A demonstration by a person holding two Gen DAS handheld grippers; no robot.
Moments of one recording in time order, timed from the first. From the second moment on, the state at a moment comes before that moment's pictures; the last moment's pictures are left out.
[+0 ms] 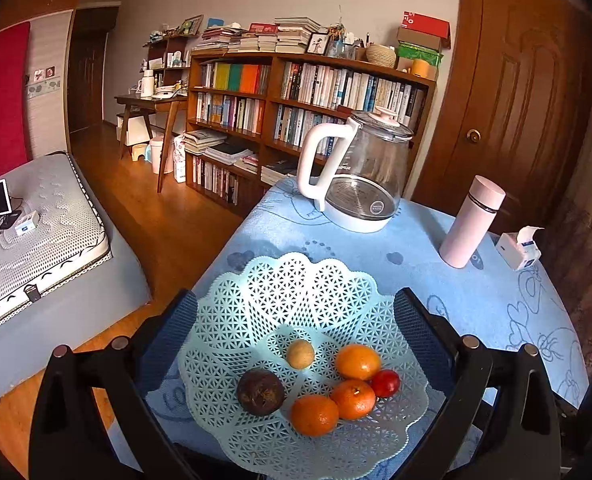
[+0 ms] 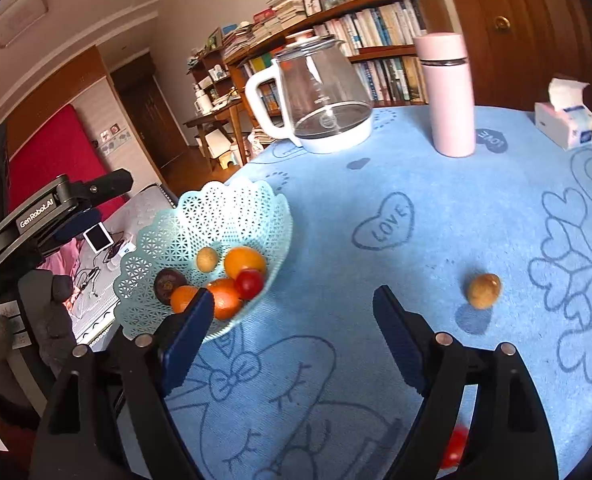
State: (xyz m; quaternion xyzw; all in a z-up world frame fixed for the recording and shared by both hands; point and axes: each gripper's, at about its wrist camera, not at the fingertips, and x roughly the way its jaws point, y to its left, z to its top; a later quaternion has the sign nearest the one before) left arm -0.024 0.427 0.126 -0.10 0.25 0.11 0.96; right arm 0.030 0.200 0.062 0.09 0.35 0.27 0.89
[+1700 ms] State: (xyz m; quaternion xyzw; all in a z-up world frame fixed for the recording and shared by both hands) left arm -0.029 0.311 0.095 -0.01 0.29 0.00 0.96; right arm -0.115 -0.047 0.022 0.07 0.40 -0.01 0.91
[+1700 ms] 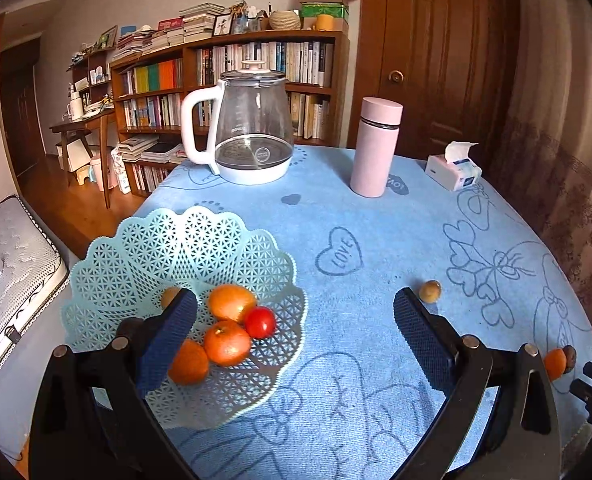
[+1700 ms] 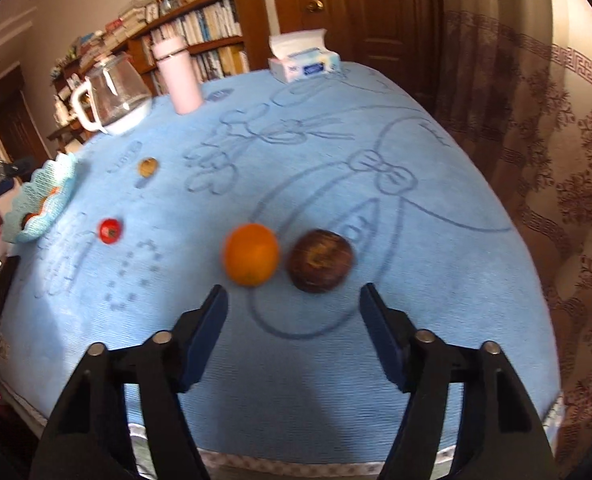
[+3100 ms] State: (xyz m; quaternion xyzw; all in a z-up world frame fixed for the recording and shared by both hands) left arm -0.051 0.072 0.028 0.16 0.35 -0.25 0.89; right arm -0.069 -0.121 0.030 0.13 0.35 -0.06 0.92
